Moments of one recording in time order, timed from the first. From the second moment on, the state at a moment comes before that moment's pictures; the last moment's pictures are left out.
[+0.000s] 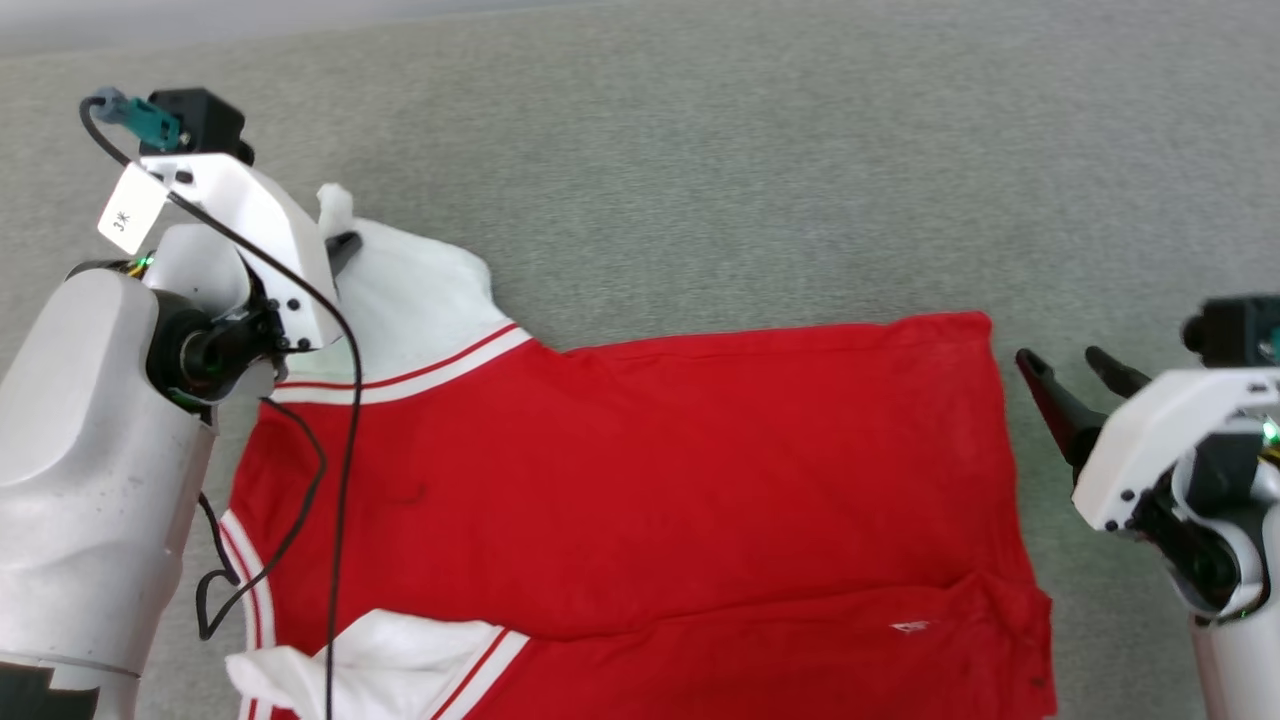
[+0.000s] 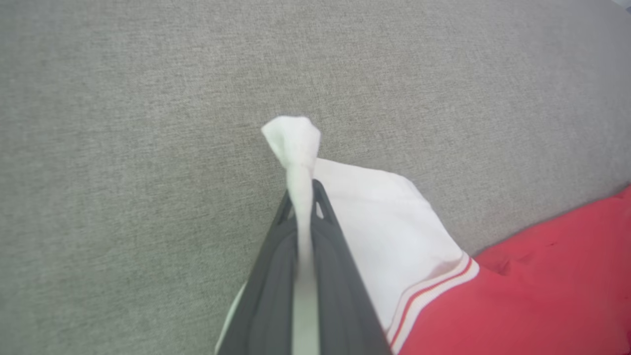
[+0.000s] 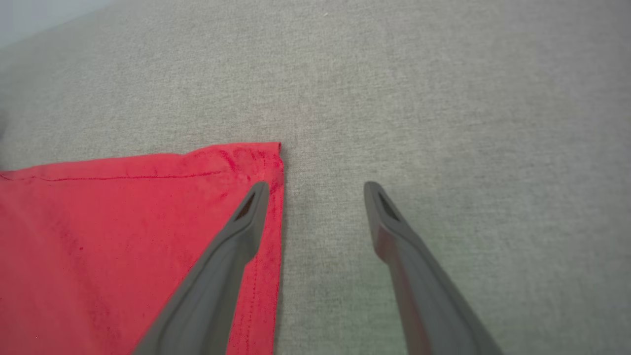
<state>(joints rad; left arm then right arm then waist) -0.85 0.45 -0.38 0.58 -0.81 -0.08 0.61 -0.33 -0.21 -0.05 0.14 0.43 0.13 0.48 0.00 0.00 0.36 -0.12</state>
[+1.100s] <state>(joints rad) -0.70 0.49 -0.35 0.29 -0.82 -0.05 0.50 -0.54 -0.32 0.05 0.25 0.48 0.13 0.78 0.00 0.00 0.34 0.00</state>
